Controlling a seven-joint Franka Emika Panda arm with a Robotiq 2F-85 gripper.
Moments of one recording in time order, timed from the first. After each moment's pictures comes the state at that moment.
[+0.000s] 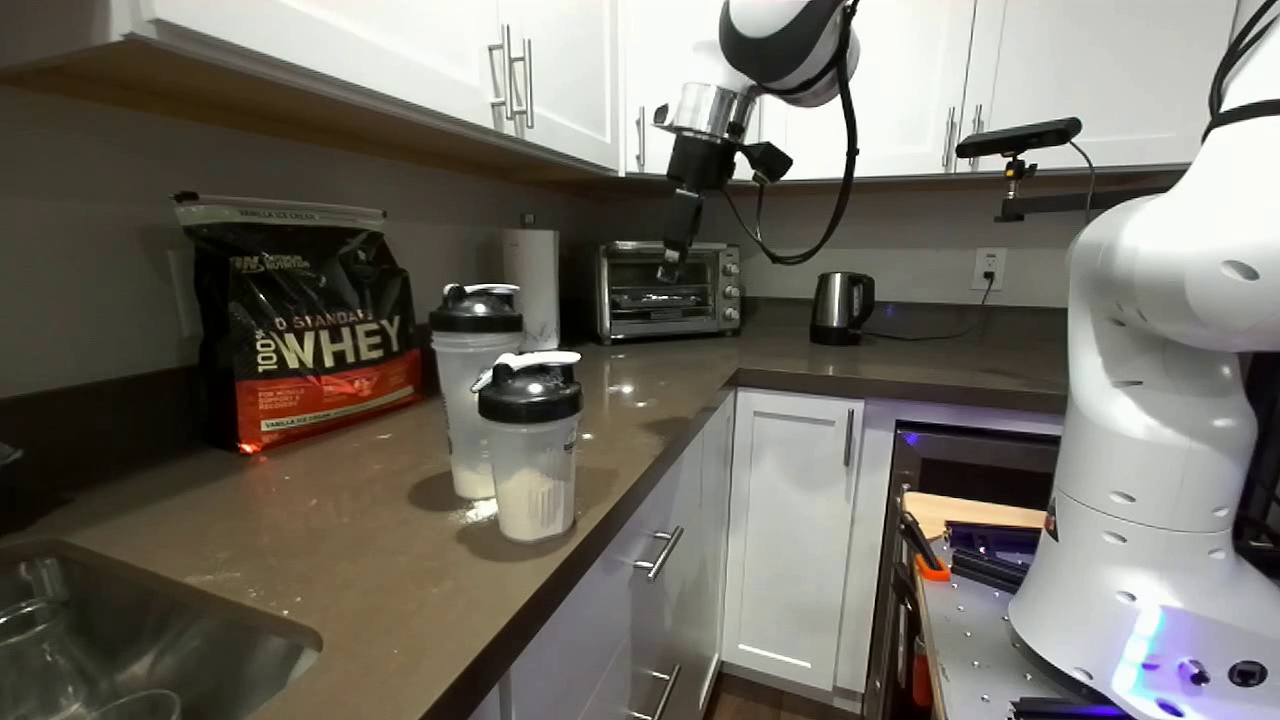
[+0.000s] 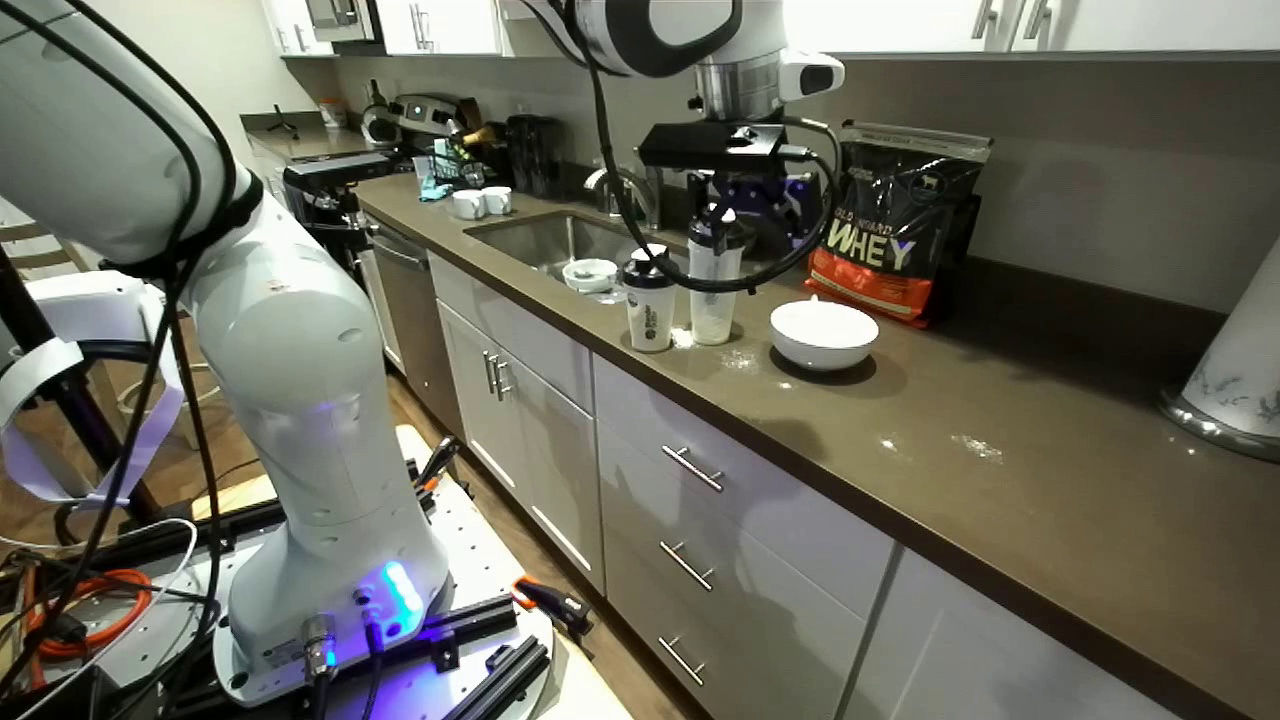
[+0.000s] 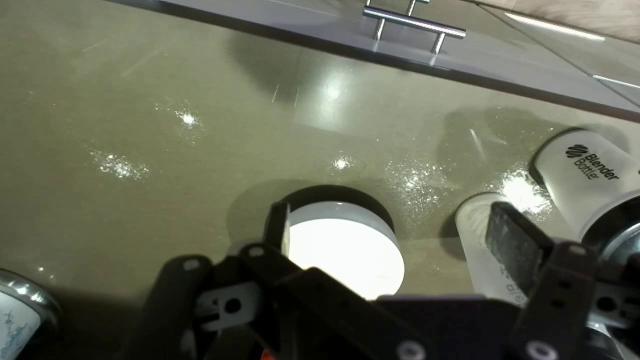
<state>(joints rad) -0.01 -0.46 -0.26 -2.51 -0.07 2.32 -0.44</state>
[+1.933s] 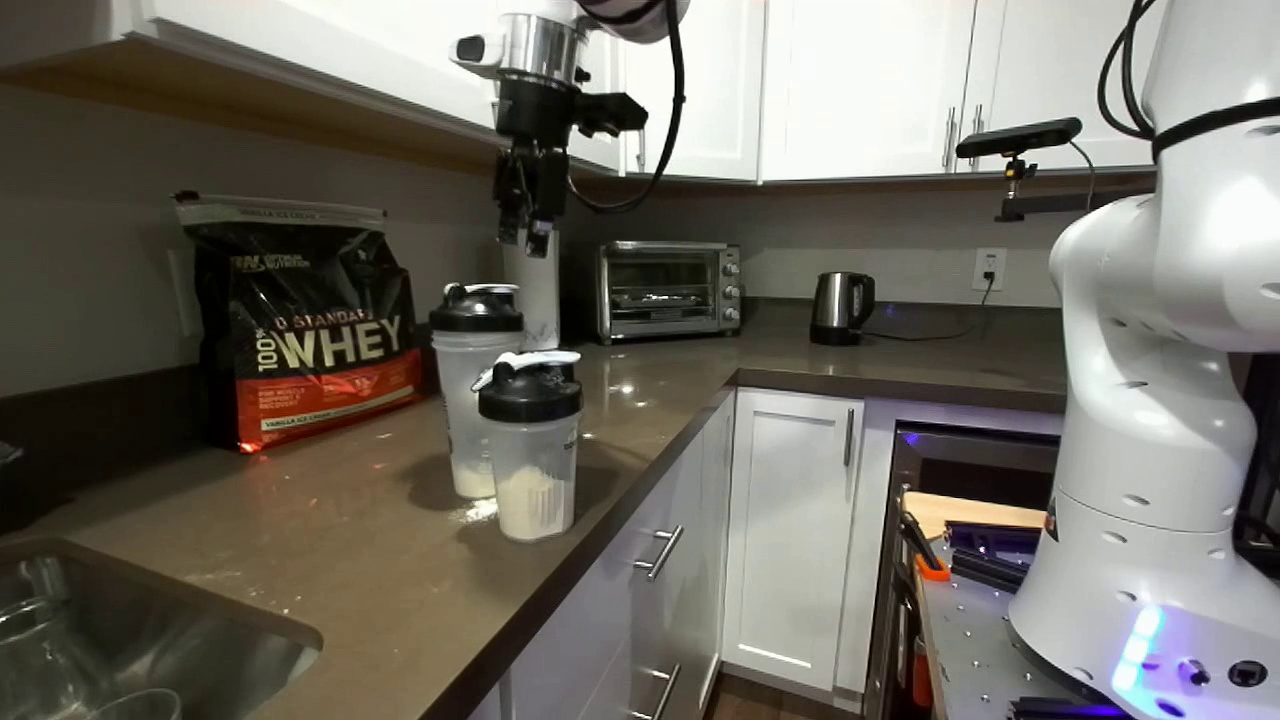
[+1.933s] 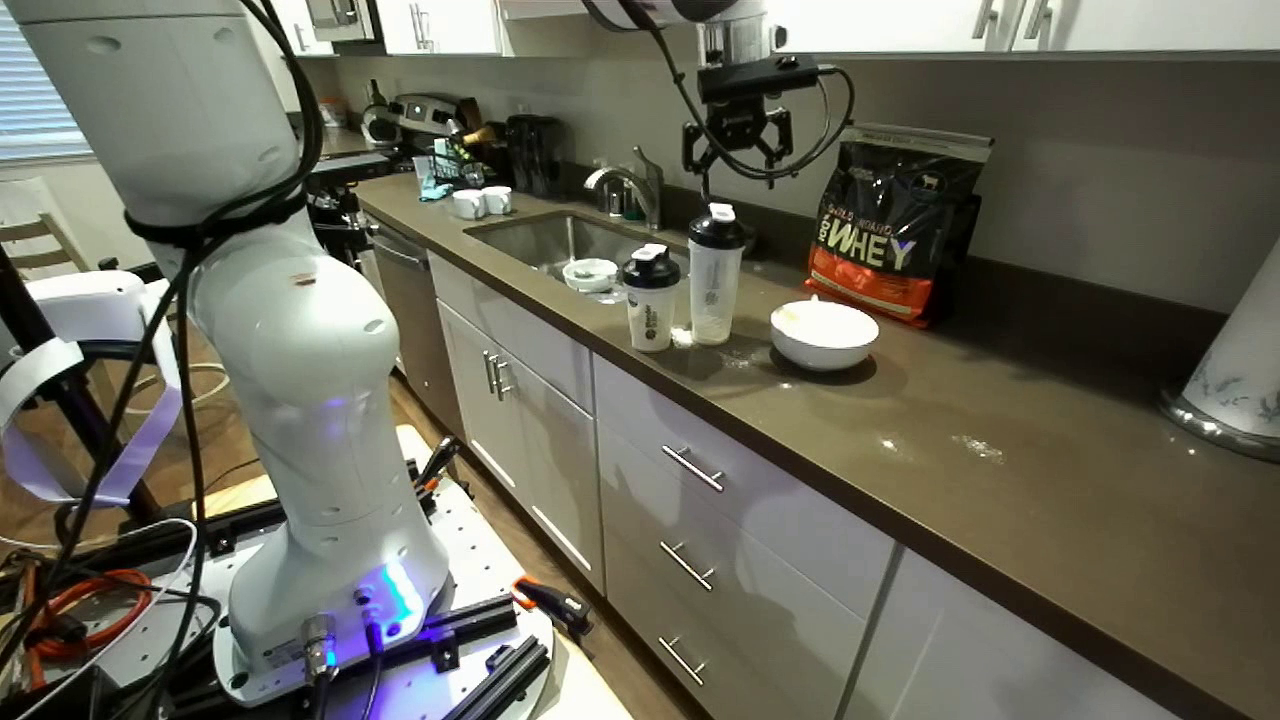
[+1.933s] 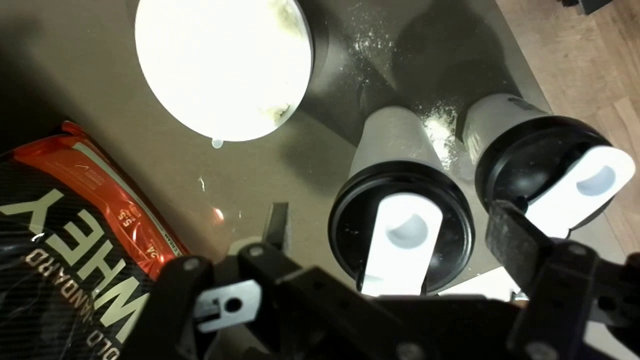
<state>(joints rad) 0.12 -0.08 -0.08 -2.03 -0.02 2.14 -0.88</state>
